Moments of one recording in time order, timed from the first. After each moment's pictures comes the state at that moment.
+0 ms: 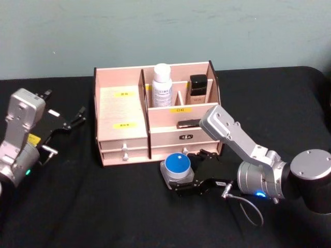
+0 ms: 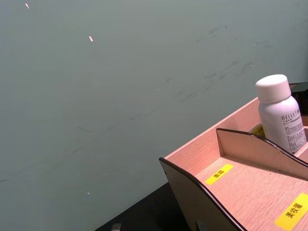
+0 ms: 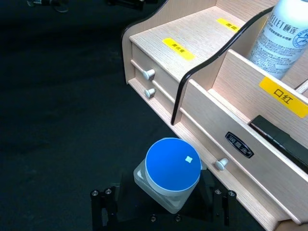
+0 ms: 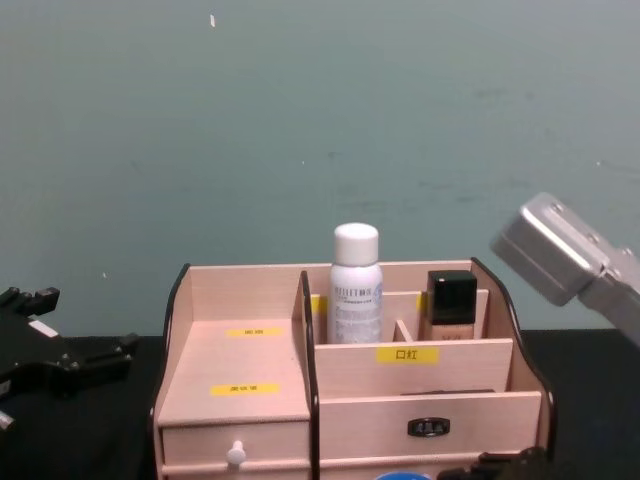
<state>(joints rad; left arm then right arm) -0.20 0.60 0.45 -1.41 -0.25 -0.12 0.03 0.26 0.55 -0.60 -1.66 0.26 0.49 0.50</state>
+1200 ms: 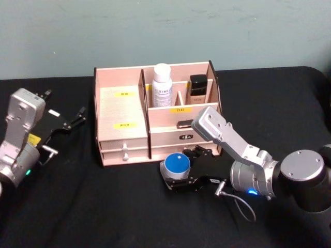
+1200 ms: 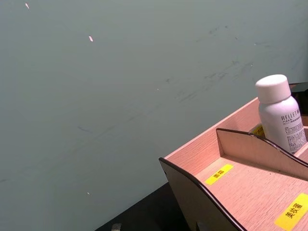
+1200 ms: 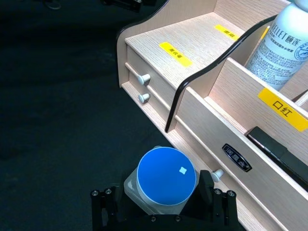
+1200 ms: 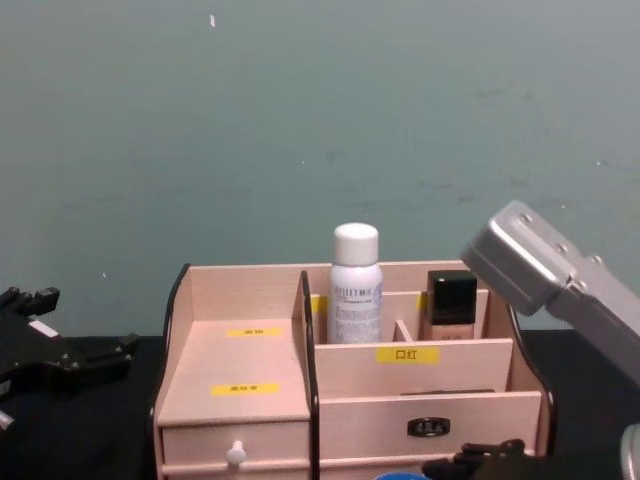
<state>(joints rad) -0.20 0.60 0.45 -1.41 -0.25 -0.12 0.03 0.26 0.49 -0.59 -1.62 0.17 0.46 0.50</state>
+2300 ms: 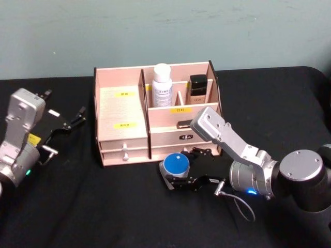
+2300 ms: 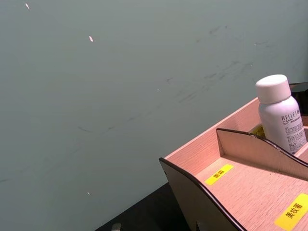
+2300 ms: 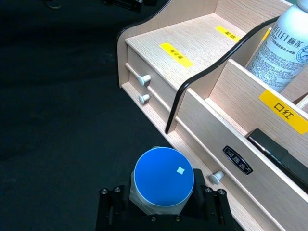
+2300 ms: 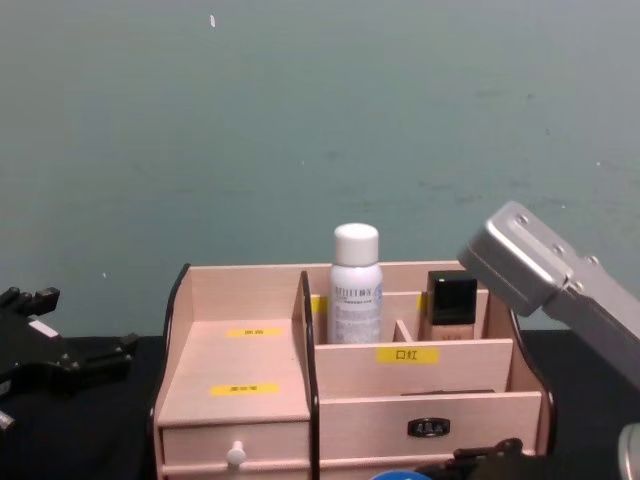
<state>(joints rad) -0.20 0.60 0.45 -1.41 -0.25 -0.12 0.03 0.27 0.49 -0.59 -1.62 0.16 0.45 0.50</state>
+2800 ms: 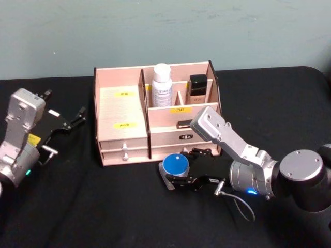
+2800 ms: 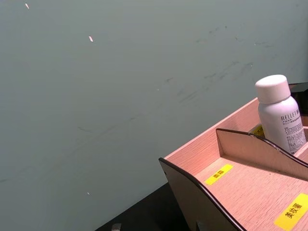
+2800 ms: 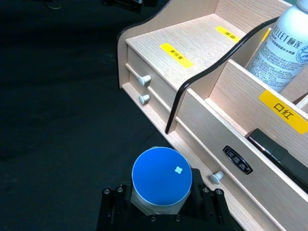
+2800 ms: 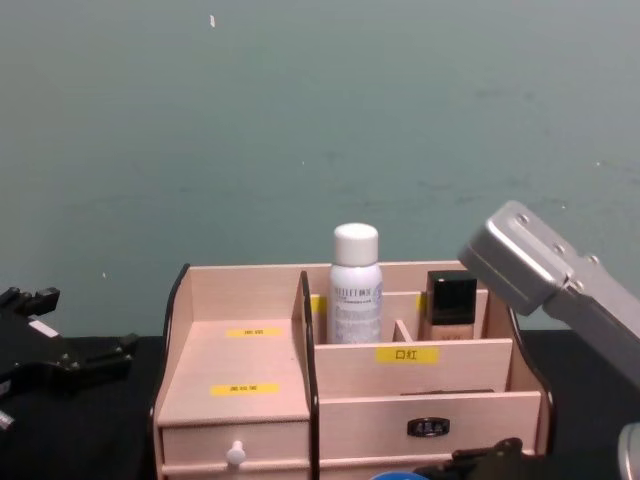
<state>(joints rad) -0.20 0.60 0.45 -1.41 -0.25 -0.12 0.03 0.27 0.49 -0.59 -1.62 0.16 0.45 0.50</state>
